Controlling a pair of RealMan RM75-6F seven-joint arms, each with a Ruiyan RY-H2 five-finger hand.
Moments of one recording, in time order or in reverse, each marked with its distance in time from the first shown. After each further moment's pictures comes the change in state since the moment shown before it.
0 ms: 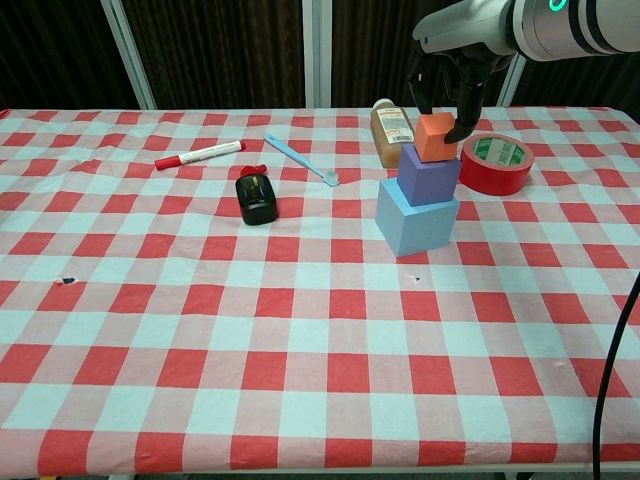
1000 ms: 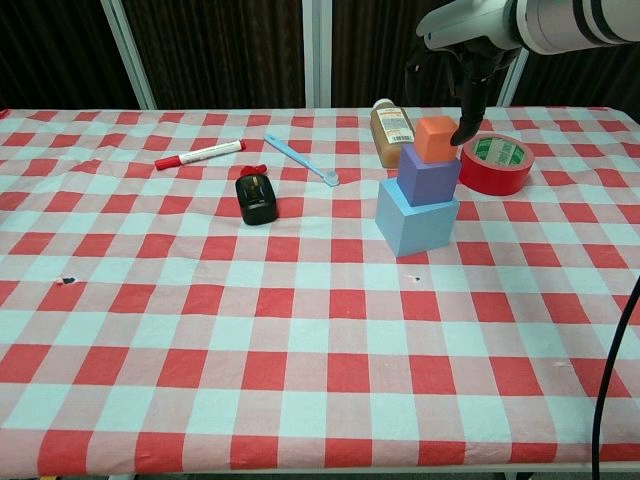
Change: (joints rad) left arm -0.002 0.020 -0.006 -0.022 -0.002 0.006 0.008; right arm 0.036 0.034 -0.024 -0.025 0.035 0.000 0.042
